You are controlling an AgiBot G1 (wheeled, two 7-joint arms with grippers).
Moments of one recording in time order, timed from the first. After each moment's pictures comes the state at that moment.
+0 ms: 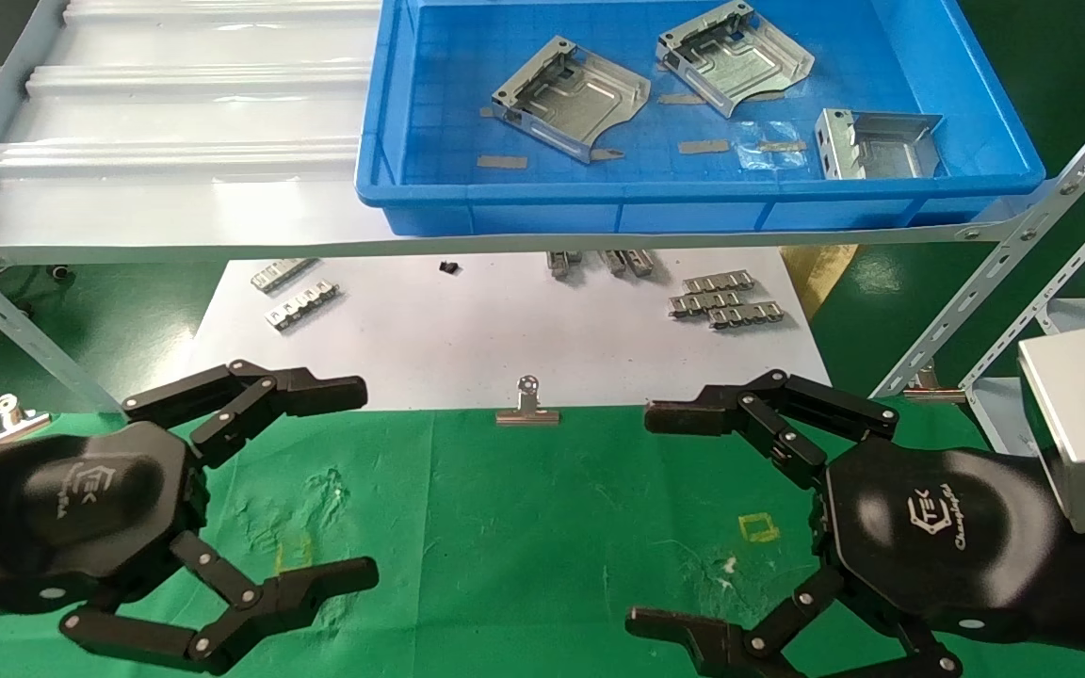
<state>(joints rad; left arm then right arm) -1.08 0.60 0.31 -1.28 0.71 1.48 -0.17 1.08 -0.61 -0.28 1.28 -0.73 -1.49 0.19</state>
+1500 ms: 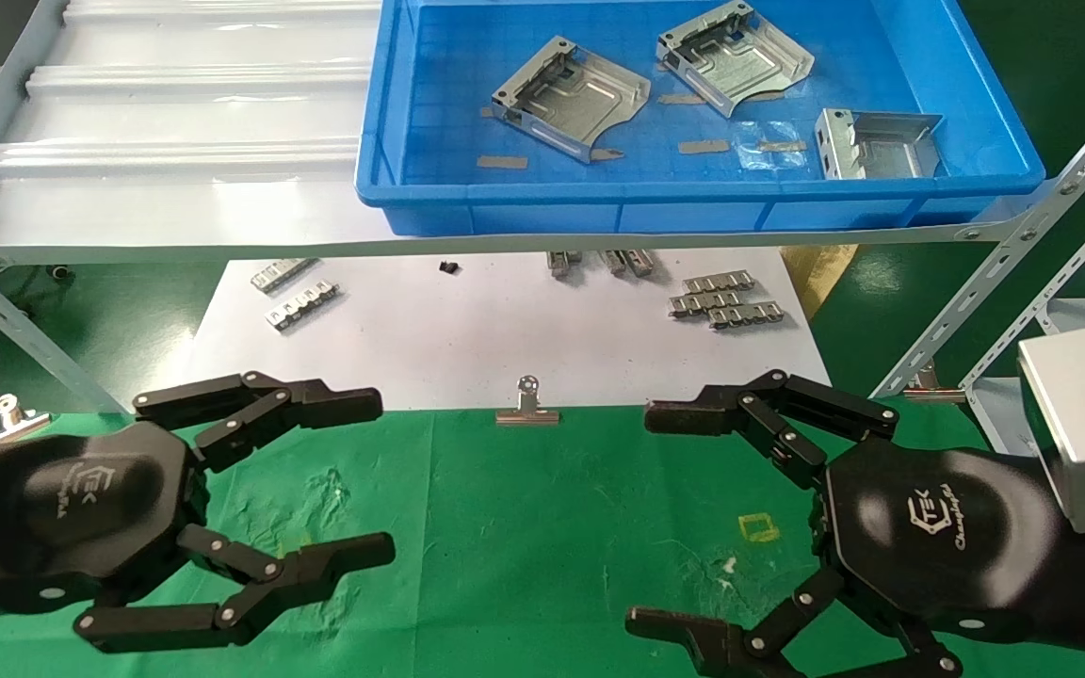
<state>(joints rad) -1.08 0.60 0.31 -1.28 0.71 1.48 -0.17 1.08 -0.61 -0.28 1.28 -0.73 -1.49 0.19</state>
